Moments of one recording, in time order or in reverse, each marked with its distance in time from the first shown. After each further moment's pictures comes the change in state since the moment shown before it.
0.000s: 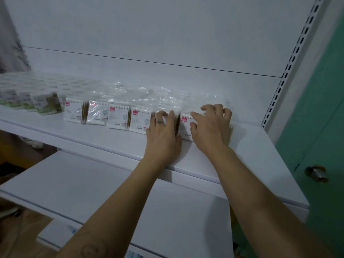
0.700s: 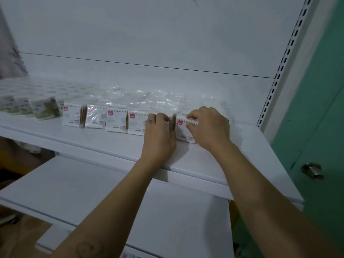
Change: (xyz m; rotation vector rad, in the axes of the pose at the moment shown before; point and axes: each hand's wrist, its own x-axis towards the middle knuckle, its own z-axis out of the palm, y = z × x) left_hand 0.003 -0.003 -0.006 -0.305 0.121 -0.031; right_hand 0.004 0.007 -0.027 0.285 -0.139 0.010
